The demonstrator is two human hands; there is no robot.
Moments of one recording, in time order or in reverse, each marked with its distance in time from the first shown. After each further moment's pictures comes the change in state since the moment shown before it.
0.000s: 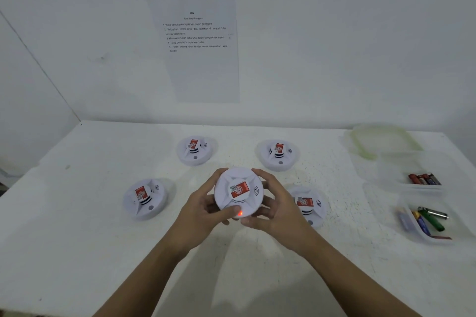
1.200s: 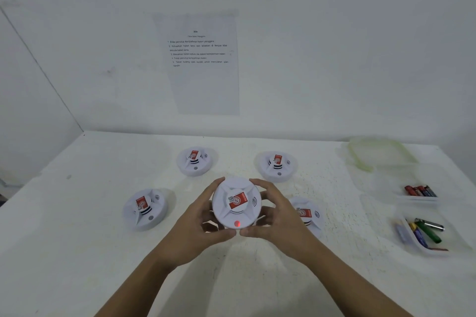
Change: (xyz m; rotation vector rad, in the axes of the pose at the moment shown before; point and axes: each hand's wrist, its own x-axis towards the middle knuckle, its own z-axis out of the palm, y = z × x) left_hand -0.010 -0.002 -0.012 0.082 -0.082 0.052; right_hand 0.002 -0.009 -0.002 -0.217 0.012 -0.022
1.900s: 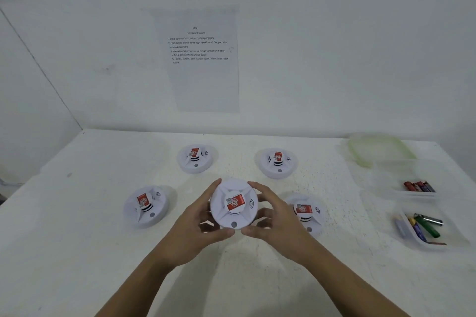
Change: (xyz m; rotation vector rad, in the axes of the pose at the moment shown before) left_hand -0.004 -0.021 -0.003 0.030 0.021 -0.038; right_hand -0.007 0.003 0.008 -0.041 -0.007 0.042
